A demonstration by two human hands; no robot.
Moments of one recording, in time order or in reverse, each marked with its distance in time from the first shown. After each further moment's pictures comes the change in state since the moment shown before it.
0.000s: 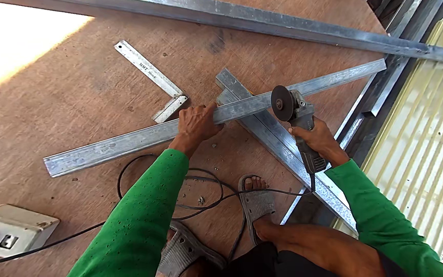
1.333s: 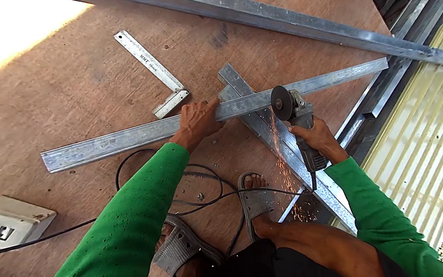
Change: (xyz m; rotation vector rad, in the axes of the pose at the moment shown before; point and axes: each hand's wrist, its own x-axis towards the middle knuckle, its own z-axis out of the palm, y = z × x) left_hand 0.000 0.002 -0.002 0.009 -0.055 0.000; right_hand 0.005 -0.003 0.002 -0.119 -0.016 0.022
